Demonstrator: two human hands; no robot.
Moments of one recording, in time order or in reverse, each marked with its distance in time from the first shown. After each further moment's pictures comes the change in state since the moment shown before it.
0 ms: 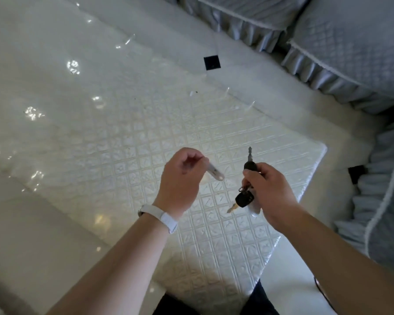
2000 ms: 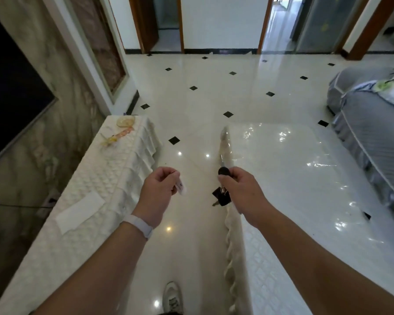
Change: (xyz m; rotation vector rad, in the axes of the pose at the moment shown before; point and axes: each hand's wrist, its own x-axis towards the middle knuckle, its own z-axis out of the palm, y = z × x) left_hand -0.592 0.066 -0.294 -0.494 1.136 0.071; right_hand -0.555 -0.052 0.206 -0.490 -0.996 -0.656
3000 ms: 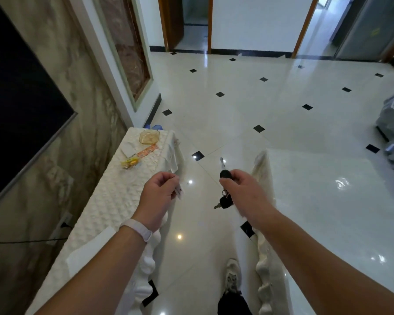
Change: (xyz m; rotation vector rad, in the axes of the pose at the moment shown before) left_hand 0.299 0.035 -0.111 0.036 0.121 -0.039; right_hand 0.294 -0.079 0.157 -0.103 -0.102 -0.037
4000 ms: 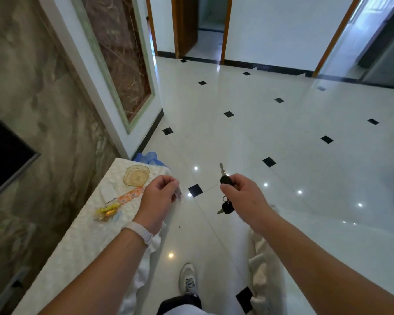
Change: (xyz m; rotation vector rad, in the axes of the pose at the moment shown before) left_hand 0.357 0.069 0.114 -0.032 0.093 -0.035; right_hand 0.381 -0.085 -0.054 -0.100 -0.091 0.002
